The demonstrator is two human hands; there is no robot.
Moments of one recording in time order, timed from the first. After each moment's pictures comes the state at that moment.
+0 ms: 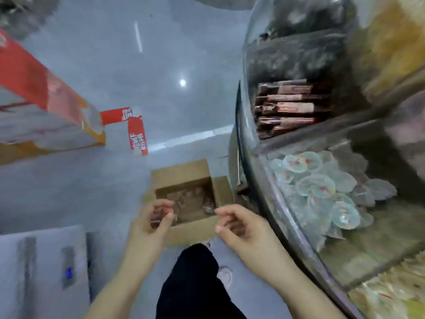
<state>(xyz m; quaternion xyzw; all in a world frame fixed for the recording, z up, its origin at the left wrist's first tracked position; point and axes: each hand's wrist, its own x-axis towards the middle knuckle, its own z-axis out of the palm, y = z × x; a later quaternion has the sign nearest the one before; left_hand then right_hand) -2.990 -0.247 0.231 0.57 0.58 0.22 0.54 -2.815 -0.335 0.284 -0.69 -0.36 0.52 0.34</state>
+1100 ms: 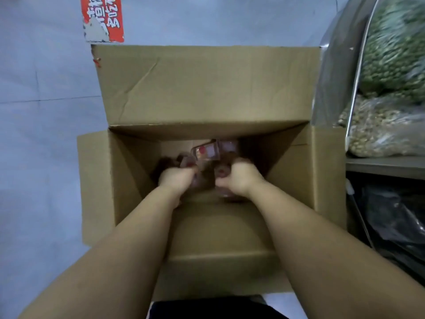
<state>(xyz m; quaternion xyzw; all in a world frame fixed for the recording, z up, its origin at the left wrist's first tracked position) -3.015 -0.161 -0.381 0.27 0.78 -0.03 0.56 -2.869 -0.192 -0.371 -0.75 -0.46 0.48 -0.03</state>
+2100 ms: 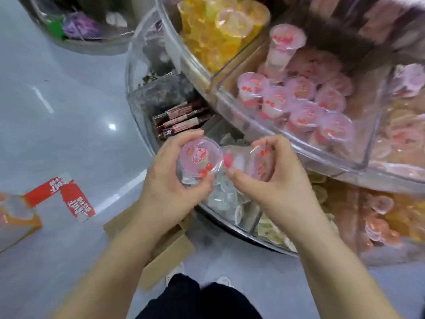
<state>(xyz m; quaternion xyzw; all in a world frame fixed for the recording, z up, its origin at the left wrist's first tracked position) -2.845 -0.251 0.374 0.80 0.20 0.25 0.51 -2.749 -0.386 0.417 -0.81 -0.21 0.21 0.50</state>
